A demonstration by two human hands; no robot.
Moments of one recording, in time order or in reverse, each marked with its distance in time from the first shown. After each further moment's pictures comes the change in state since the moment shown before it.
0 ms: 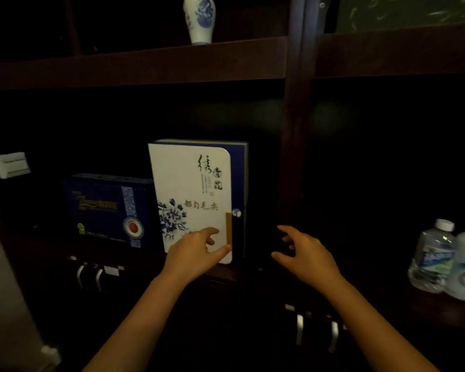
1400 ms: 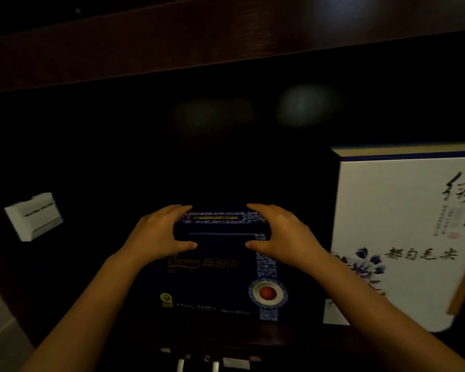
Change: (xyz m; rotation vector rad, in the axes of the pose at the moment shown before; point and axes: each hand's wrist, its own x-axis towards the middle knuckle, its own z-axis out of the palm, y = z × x) left_hand 0.269 -0.435 -0.239 0.388 0.021 0.210; right_hand 0.287 -0.328 0.285 -0.105 0.029 -0.179
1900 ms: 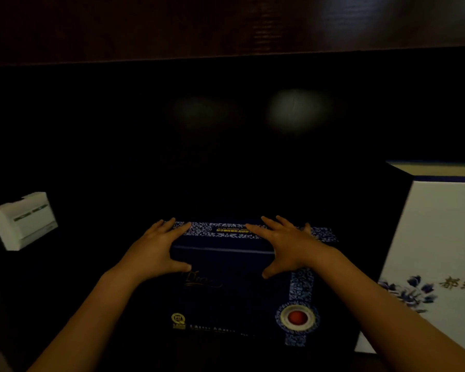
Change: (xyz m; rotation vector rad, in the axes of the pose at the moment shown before) left_hand 0.025 -0.082 0.029 -0.019 -0.223 -0.010; right_hand 0.080 0.011 0.062 -0.459 -0.476 0.128
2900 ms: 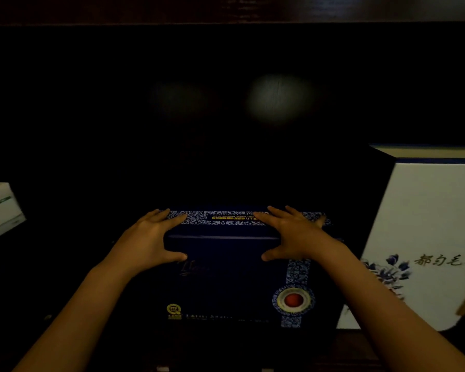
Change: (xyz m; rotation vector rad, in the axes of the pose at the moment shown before) left_hand 0.002 0.014 0.007 0.013 0.078 0.070; right_hand -0.030 0.013 -0.003 0.056 0.016 0.182
